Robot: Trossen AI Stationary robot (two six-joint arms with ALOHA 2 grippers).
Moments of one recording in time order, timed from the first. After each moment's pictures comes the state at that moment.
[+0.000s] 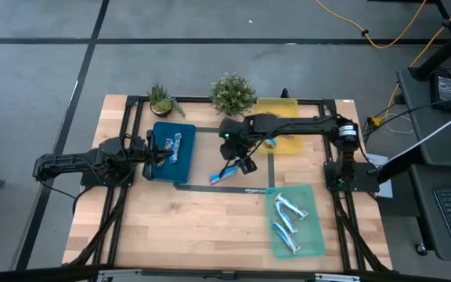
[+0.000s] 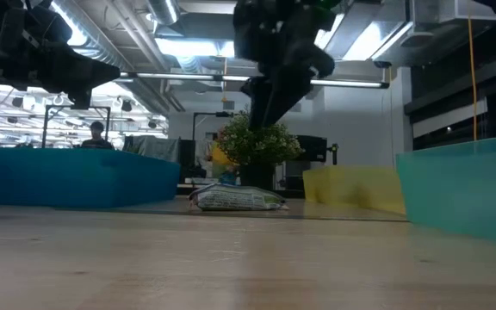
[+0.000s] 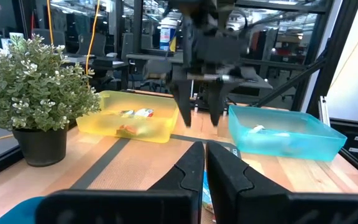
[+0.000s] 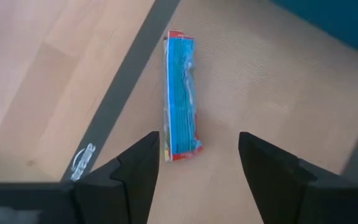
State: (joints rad) left arm 0.12 0.00 0.01 0.03 -0.02 -0.12; right arm -0.13 1.95 1.65 -0.89 -0.22 -0.56
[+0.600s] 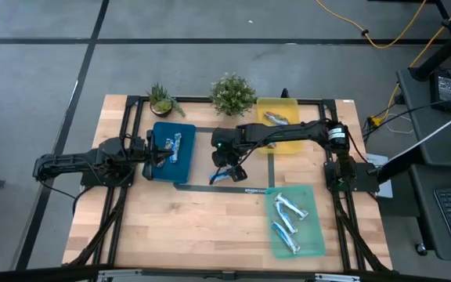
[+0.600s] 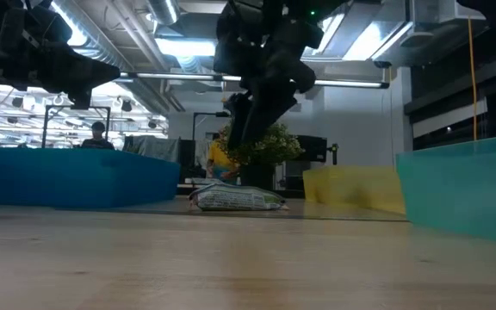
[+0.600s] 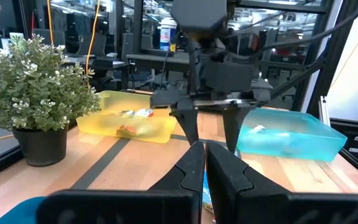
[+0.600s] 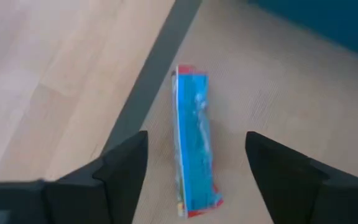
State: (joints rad) left arm 0.12 0.00 0.01 0.03 -0.02 -0.12; right arm -0.09 2.05 1.65 -0.74 -0.26 -0.45
